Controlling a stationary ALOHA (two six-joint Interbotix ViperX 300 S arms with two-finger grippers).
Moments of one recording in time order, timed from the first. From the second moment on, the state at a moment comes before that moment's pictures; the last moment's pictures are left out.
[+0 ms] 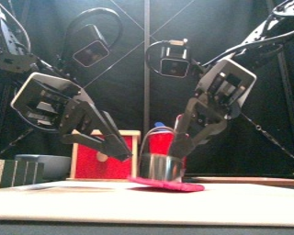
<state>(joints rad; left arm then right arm) -0.26 0.15 0.88 -0.30 -0.54 0.36 0.12 0.10 0.69 -0.38 0.00 0.54</state>
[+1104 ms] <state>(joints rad) -0.27 0.25 0.87 -0.39 -0.65 0.42 0.13 0.04 0.61 -0.37 0.11 0.55</state>
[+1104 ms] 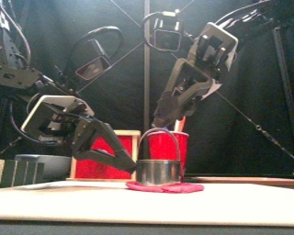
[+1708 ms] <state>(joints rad) -0.27 0.30 0.85 -0.39 -0.62 0.43 0.14 0.09 0.59 -0.37 0.13 0.54</state>
